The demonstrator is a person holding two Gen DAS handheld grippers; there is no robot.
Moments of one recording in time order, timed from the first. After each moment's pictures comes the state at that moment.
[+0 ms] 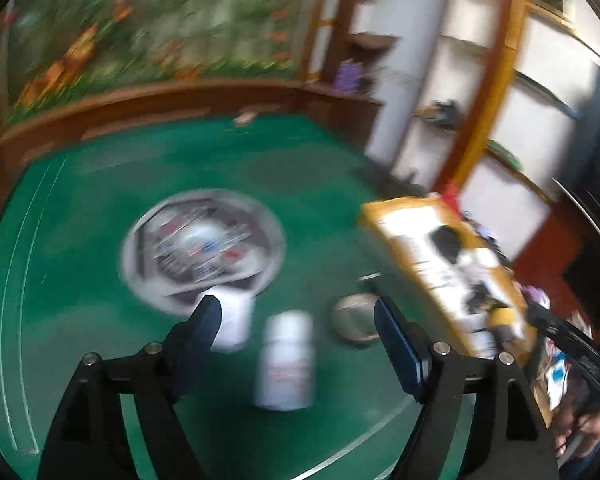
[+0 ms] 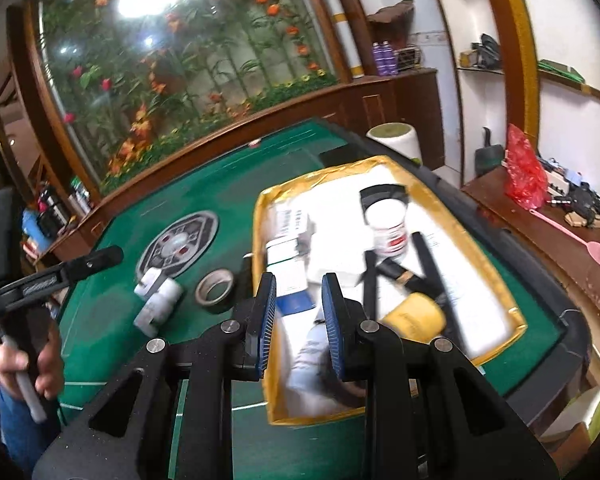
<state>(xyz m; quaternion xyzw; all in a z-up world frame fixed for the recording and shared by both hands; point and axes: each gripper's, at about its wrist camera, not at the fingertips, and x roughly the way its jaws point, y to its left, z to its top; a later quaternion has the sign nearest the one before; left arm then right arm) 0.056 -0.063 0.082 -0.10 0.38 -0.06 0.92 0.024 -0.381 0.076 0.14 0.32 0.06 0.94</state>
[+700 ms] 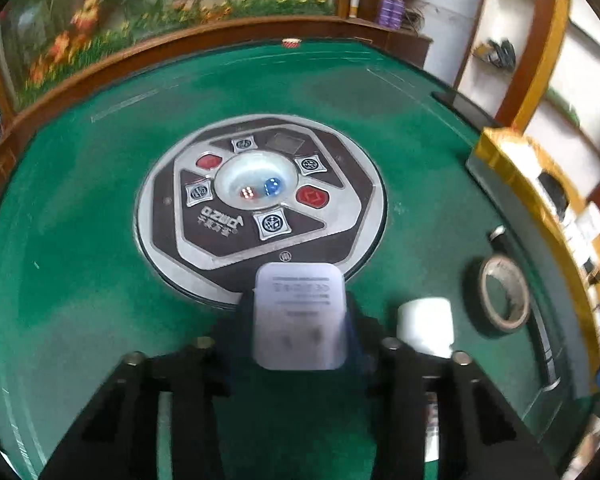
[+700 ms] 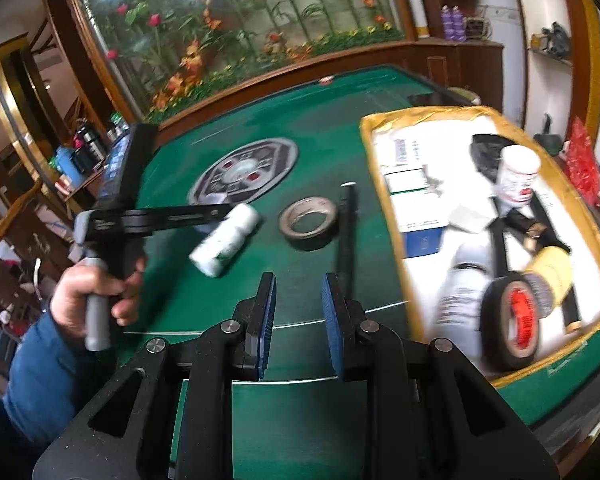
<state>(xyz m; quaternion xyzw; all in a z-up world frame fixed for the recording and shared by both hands) 0.116 -0.048 0.011 -0.02 0.47 0.00 0.88 0.036 -0.294 0.046 0.11 0.39 0.16 0.90</state>
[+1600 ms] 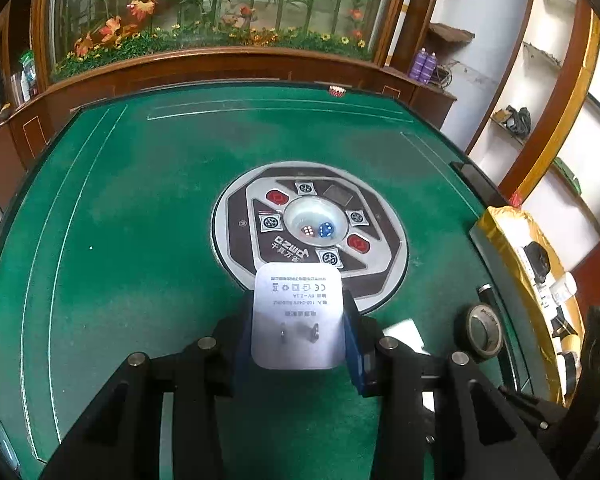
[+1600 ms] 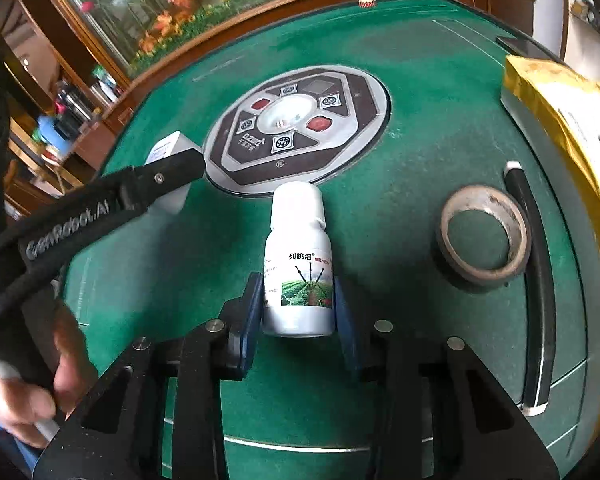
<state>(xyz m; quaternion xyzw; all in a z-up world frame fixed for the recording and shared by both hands) 0.090 -0.001 0.049 -0.11 0.41 0.03 0.91 0.141 -0.171 -0.002 0.11 0.50 0.17 0.84</state>
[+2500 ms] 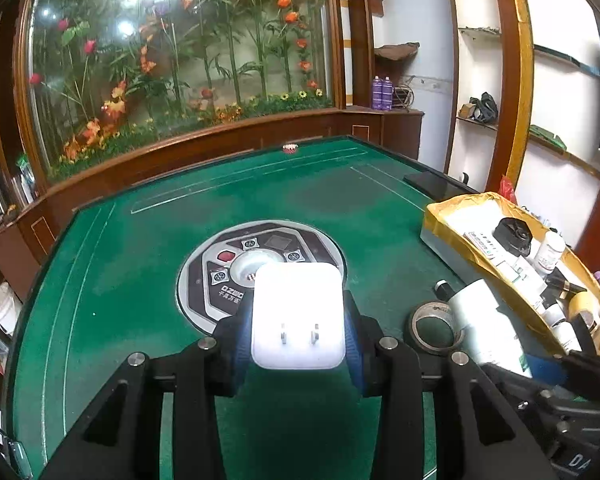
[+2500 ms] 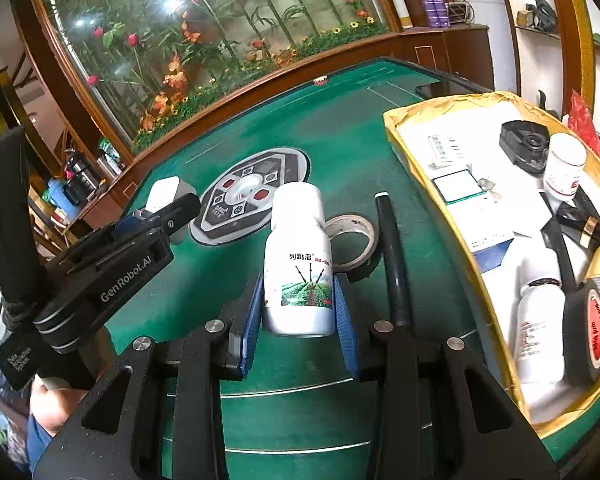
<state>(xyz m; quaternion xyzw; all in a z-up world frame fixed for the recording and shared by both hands) 0.058 -0.087 0.067 0.02 0.30 0.03 0.95 0.075 -0.261 0.034 0.16 0.38 0.13 0.90</state>
